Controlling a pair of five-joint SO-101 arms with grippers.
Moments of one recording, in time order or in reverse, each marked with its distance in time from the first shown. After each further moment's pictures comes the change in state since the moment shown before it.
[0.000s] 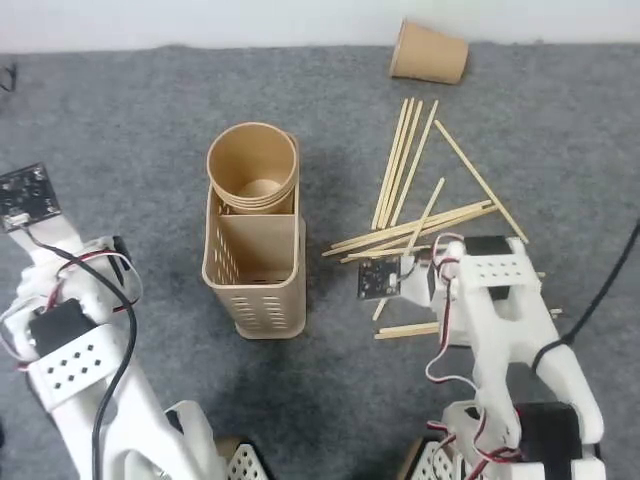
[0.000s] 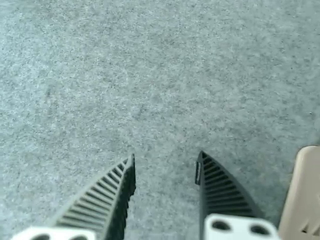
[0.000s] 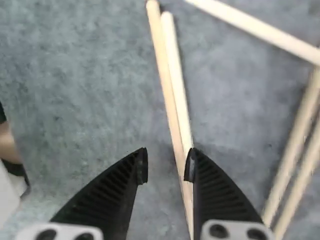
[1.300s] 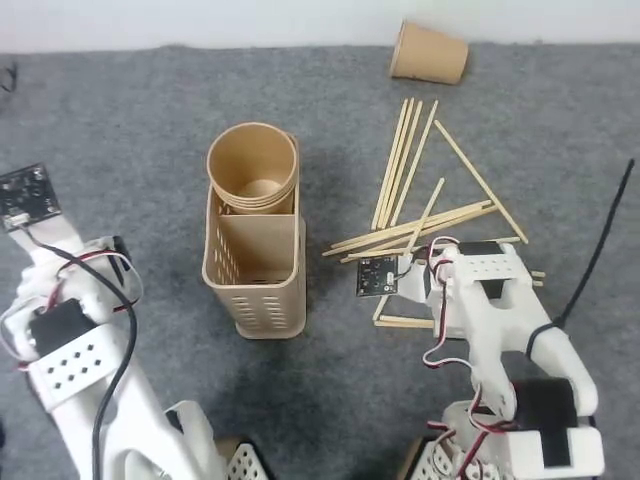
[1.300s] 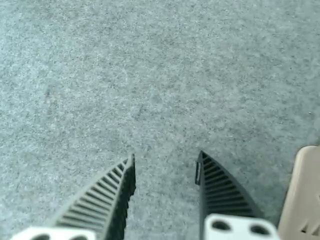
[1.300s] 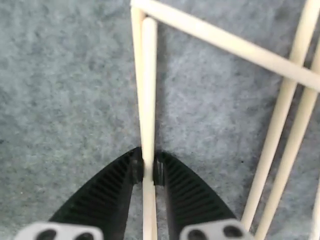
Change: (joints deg) left arm 0.0 0.0 0.0 0.0 0.0; right arm 1.0 7.8 0.4 -11.8 -0.1
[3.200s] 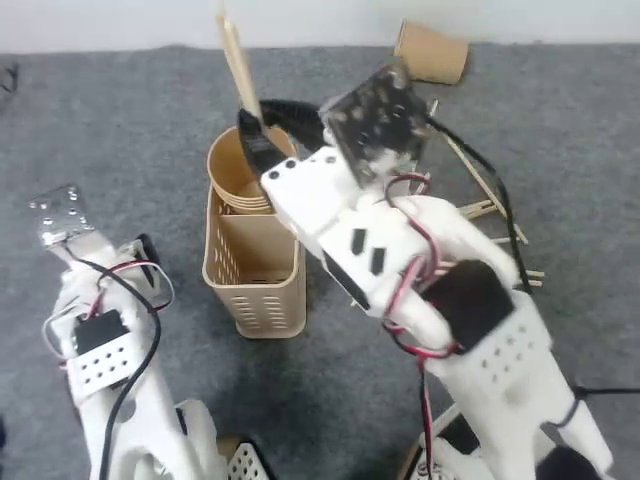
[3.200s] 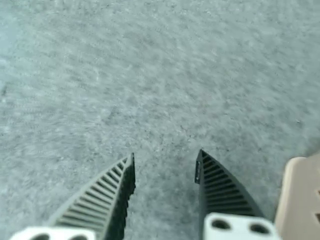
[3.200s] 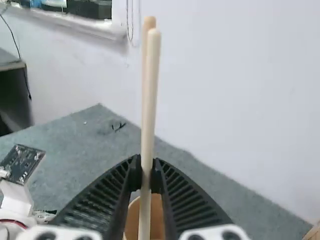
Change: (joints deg) left arm 5.1 0.0 16.9 -21.1 6.3; right arm -37.4 -24.2 -48.3 -11.3 -80.3
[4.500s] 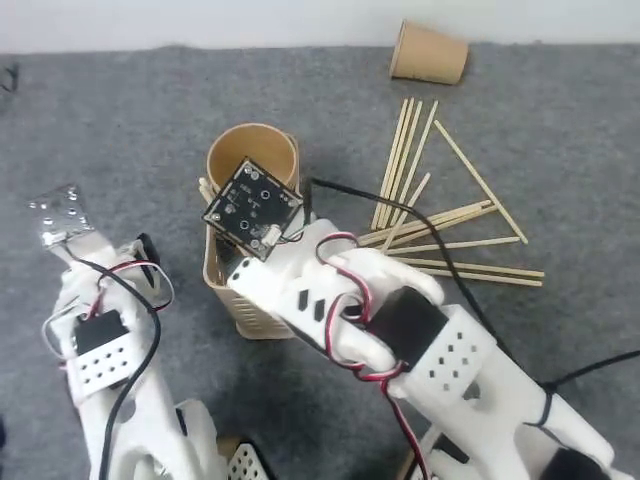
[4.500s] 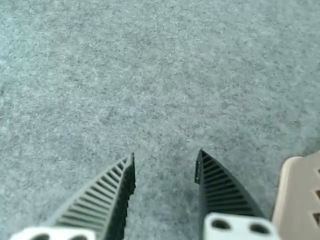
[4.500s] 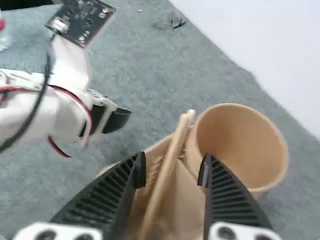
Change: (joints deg) left arm 0.1 0.0 0.0 0.0 0.0; right arm -9.9 -2.7 18.3 4.6 9.2
